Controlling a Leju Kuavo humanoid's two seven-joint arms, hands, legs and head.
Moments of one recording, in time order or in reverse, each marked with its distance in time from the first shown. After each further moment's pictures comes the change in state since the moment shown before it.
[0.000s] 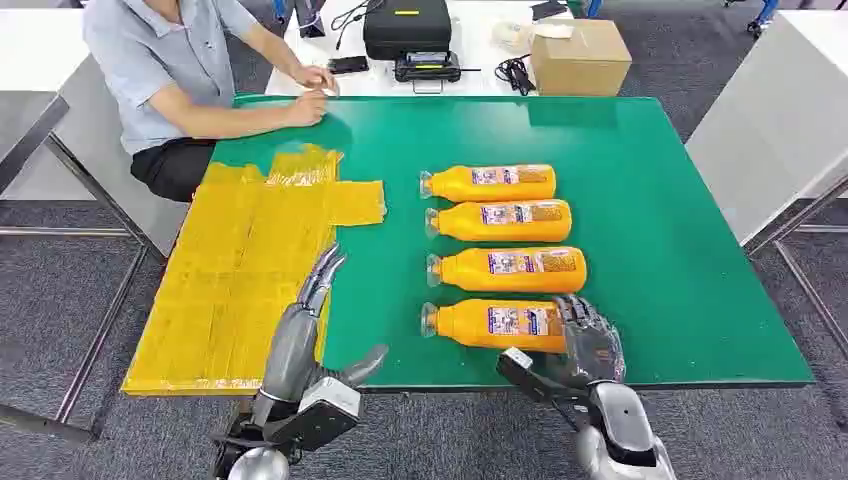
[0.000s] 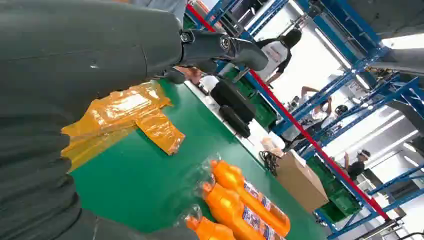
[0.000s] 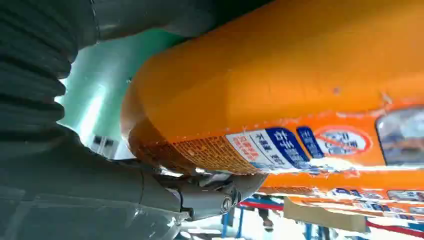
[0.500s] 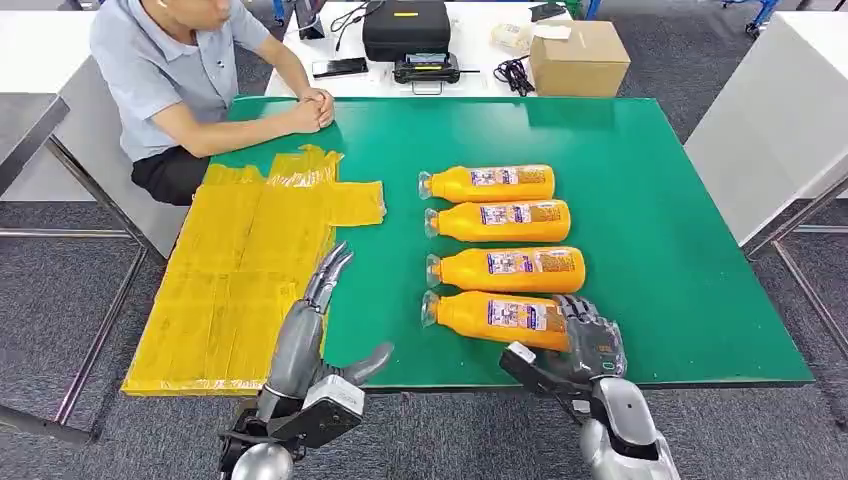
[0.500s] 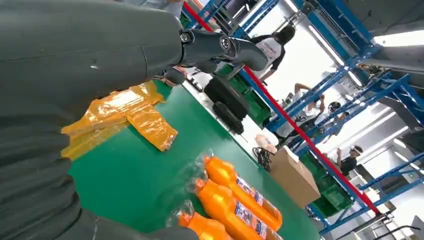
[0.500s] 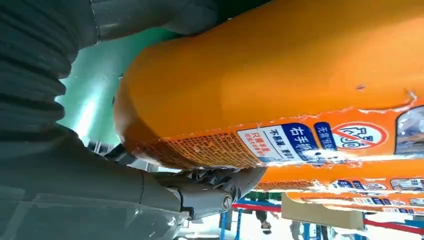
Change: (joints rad) left arm -0.019 0.004 -0.018 0.015 0.011 -0.003 0.000; right arm -0.026 -0.009 -0.012 0.044 -0.056 -0.002 -0.023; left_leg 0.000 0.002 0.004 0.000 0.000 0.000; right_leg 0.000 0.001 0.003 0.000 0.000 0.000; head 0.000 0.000
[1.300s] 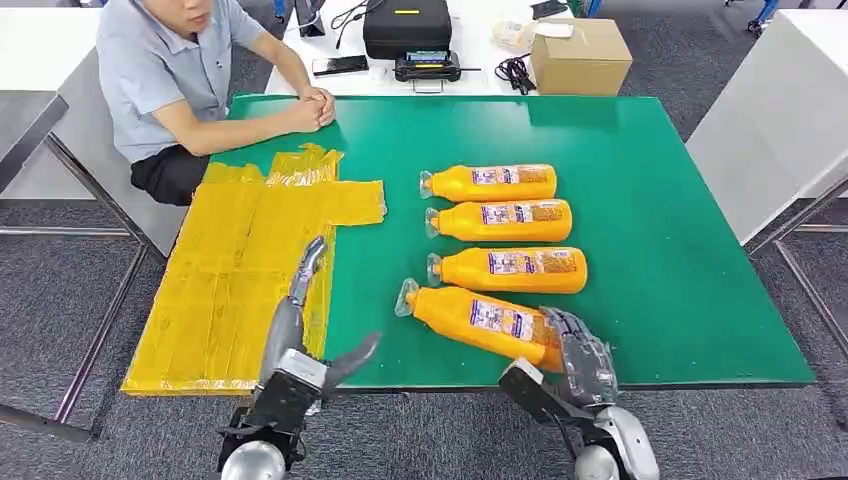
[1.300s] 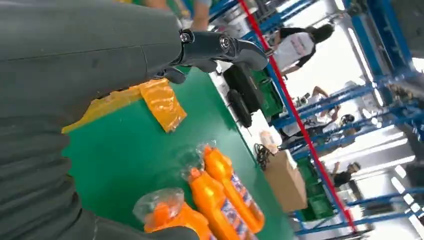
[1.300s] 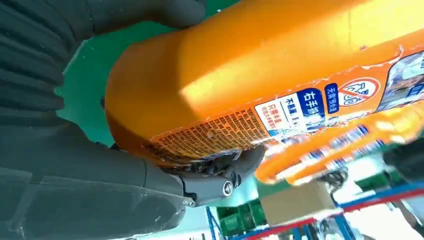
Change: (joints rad) left arm 0.006 0.002 0.001 -0.006 0.300 0.025 0.060; right arm 0.174 0.122 -0.044 -0.296 -0.334 0.063 -0.210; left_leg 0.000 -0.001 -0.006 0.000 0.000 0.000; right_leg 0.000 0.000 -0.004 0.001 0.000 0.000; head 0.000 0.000
